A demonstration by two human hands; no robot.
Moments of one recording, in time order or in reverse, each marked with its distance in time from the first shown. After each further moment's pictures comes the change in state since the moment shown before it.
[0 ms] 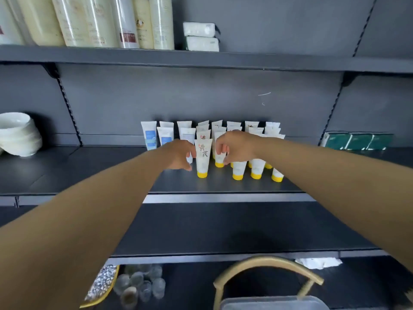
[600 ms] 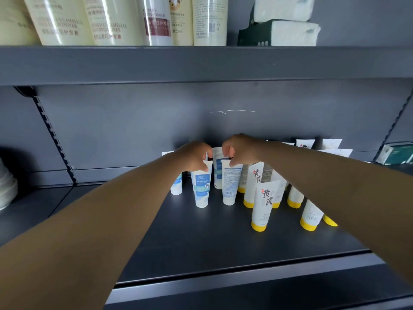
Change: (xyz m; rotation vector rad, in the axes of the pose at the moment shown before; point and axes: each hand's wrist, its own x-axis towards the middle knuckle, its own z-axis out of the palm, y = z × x) left_hand 0.196 -0.161 -0.042 0.043 0.004 0.162; right_hand 0.256 -0.013 0.011 -0.011 0.043 0.148
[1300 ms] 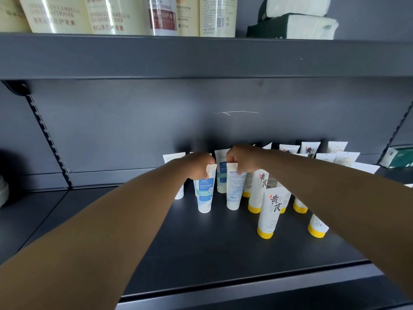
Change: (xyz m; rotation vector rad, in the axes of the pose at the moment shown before) left_hand 0.018 -0.012 0.019 0.140 -0.107 0.027; right_hand 0.027 0.010 0.027 -0.121 -0.081 0.036
